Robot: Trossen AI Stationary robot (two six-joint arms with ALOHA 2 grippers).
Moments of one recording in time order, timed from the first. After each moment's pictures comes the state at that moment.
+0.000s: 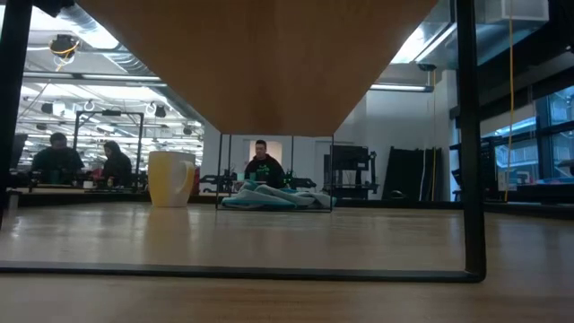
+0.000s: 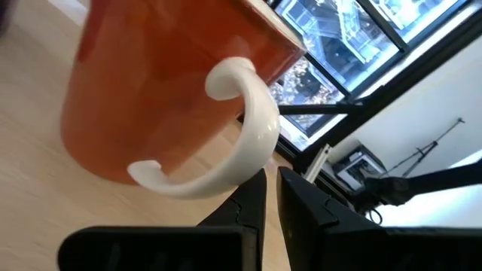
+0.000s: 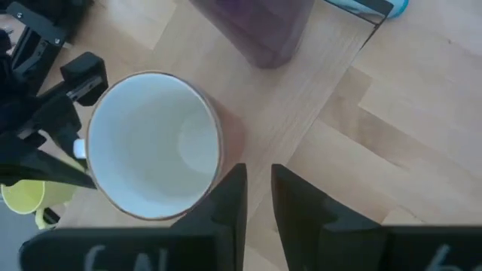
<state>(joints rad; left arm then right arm) -0.36 1.24 0.58 0.50 -0.37 -0.80 0.10 1.91 2.32 -1.57 0.22 1.10</state>
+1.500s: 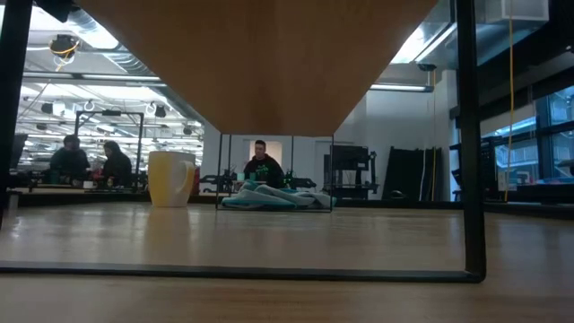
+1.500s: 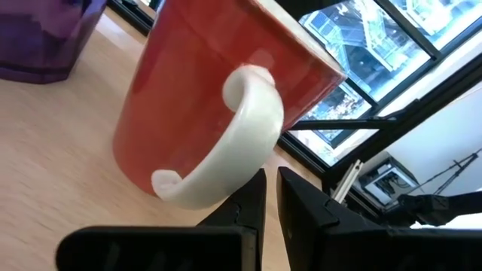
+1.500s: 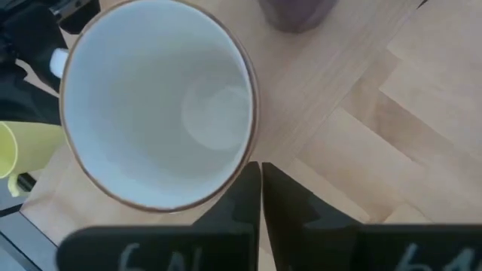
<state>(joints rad) -0.30 1.22 0.58 0.46 -0.40 -0.77 0.10 1.92 2.19 -1.48 0.13 1.01</state>
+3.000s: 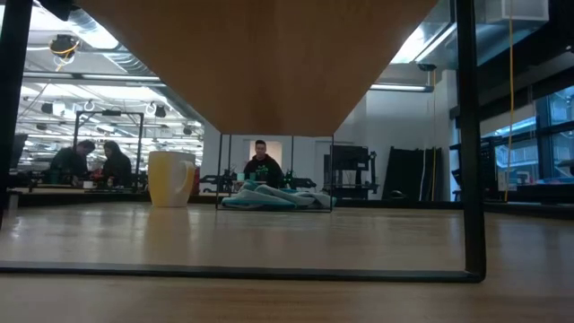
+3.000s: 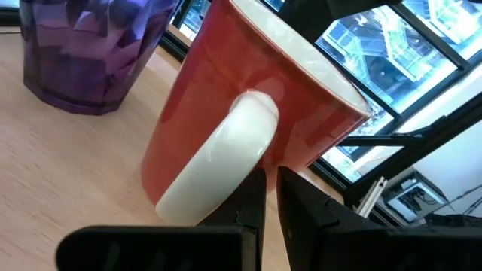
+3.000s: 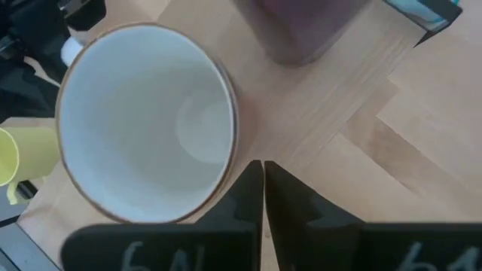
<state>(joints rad) -0.27 1.18 0.58 0.40 -0.44 -0.75 0.05 1.92 2.19 -1.44 0.13 0.91</state>
